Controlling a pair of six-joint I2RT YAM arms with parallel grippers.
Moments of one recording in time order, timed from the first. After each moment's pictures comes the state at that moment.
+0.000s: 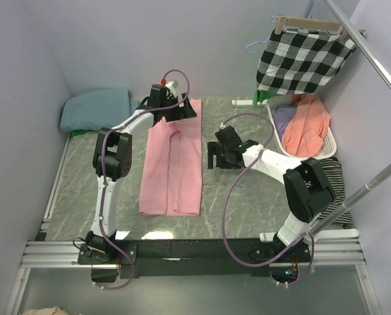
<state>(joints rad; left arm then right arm) -0.32 2.34 1.90 -0.14 0.41 -0.48 0.55 1.68 1.08 -0.41 0.10 0.49</state>
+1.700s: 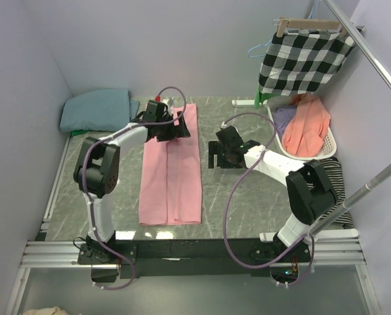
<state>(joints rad) -0.37 2.03 1.44 -0.17 0.29 -0.50 0.55 1.67 1.07 -0.40 0.12 0.48</state>
